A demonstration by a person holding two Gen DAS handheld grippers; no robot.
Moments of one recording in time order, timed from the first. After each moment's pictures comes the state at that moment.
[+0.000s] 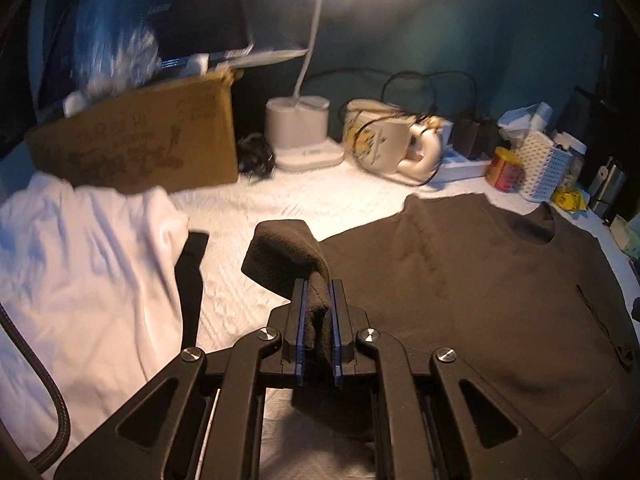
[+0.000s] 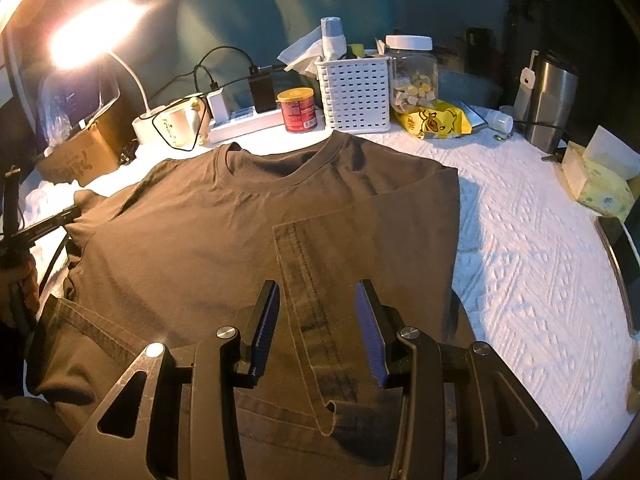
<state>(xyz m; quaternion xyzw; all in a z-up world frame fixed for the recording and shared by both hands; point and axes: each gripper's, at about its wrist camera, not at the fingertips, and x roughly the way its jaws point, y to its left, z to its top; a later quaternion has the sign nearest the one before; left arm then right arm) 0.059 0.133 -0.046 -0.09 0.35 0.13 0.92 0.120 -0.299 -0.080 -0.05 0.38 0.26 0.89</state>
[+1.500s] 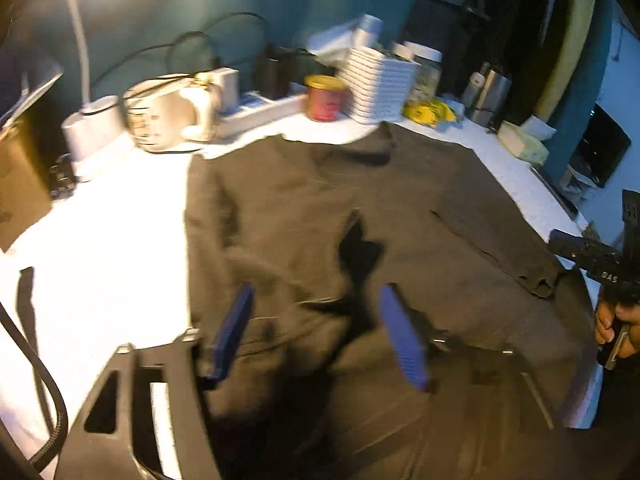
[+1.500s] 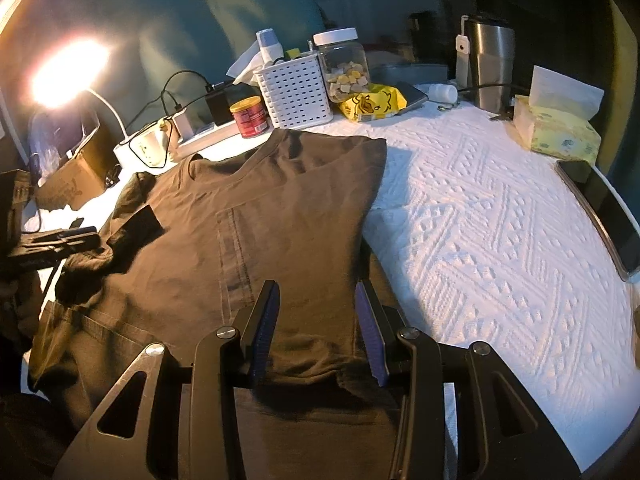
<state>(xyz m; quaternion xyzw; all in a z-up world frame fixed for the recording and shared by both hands) 0.092 0.011 -0.045 -0.04 0.43 -0.09 0.90 0.112 -0.371 -0.097 0.01 0.38 0.24 0.89</state>
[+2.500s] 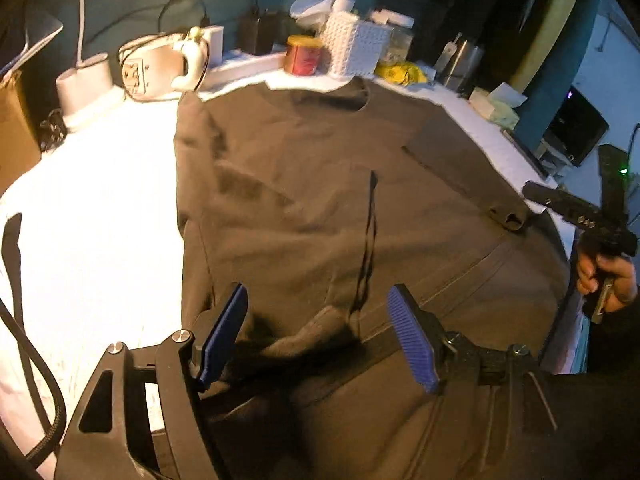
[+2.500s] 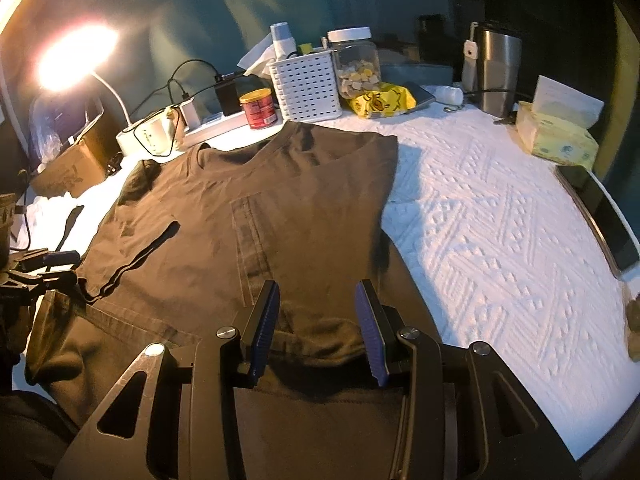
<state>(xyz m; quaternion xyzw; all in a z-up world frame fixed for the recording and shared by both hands) 0.053 0.011 -0.067 -0.05 0.48 -0.15 0.87 0.093 -0.357 -0.090 -0.01 0.38 0.23 0.90</state>
